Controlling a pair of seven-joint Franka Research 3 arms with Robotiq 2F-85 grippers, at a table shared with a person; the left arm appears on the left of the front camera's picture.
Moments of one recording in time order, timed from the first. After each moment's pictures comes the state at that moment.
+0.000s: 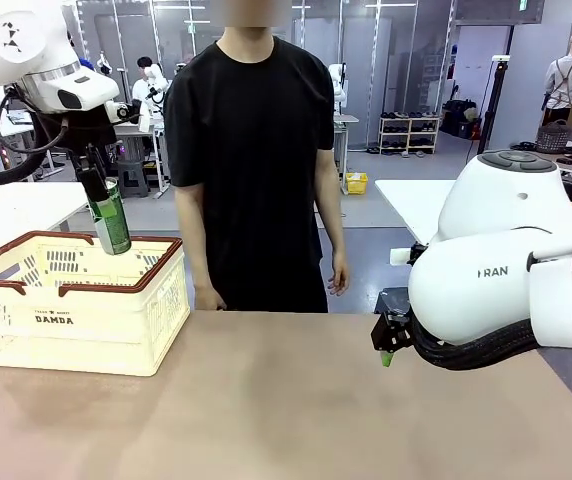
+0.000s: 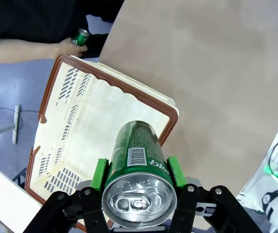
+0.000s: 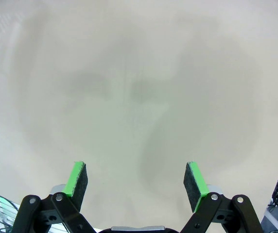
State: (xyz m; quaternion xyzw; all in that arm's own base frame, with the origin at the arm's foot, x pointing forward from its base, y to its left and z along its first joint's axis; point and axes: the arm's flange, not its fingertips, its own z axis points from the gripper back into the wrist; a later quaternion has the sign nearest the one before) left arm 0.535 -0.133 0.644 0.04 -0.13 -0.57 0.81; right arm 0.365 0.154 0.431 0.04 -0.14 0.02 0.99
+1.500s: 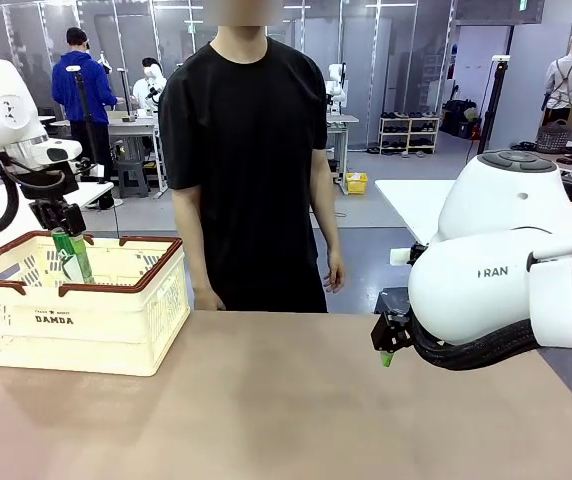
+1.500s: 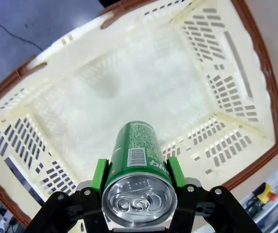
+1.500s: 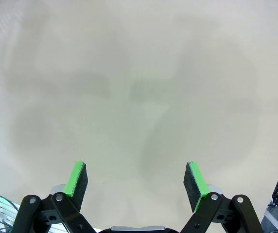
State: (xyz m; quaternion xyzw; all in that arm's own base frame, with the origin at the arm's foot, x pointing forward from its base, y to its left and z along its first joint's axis) left arm 0.667 0.020 0.518 -0.06 -0.05 -0.29 0.95; right arm 0.365 0.154 0.431 0.04 -0.14 0.02 0.99
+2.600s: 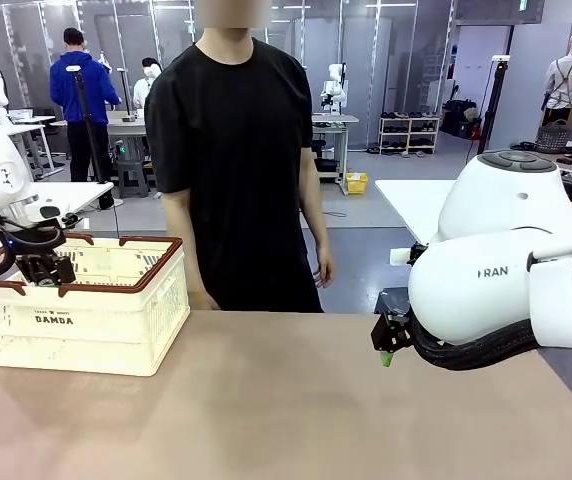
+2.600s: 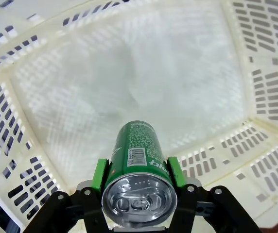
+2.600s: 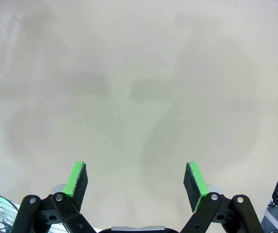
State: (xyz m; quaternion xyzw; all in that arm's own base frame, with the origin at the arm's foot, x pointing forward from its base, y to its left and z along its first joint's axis) left arm 0.658 0.061 0.413 -0.07 -0.03 -0.22 0.97; right arm 0.365 0.154 0.431 0.04 -0.14 0.02 0.99
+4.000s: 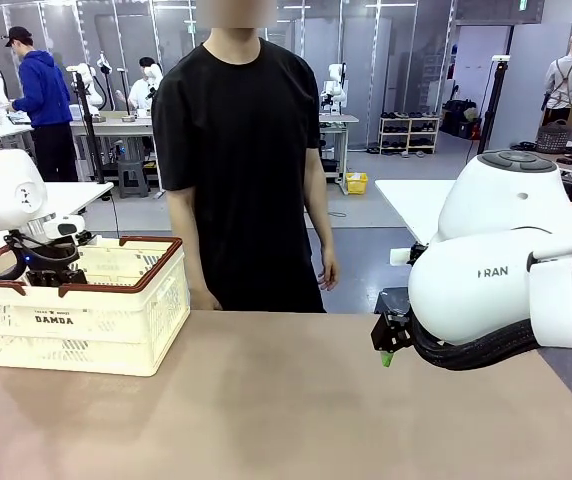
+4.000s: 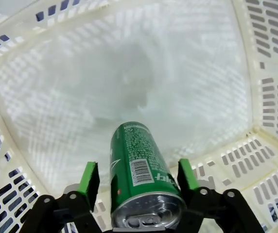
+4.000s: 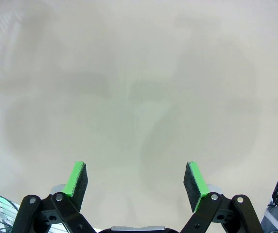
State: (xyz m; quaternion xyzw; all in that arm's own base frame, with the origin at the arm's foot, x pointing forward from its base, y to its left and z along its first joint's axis) left arm 0.662 0.041 0.377 -0.07 -0.01 -0.20 0.98; right arm 0.365 0.154 0.431 0.04 -0.14 0.02 0.99
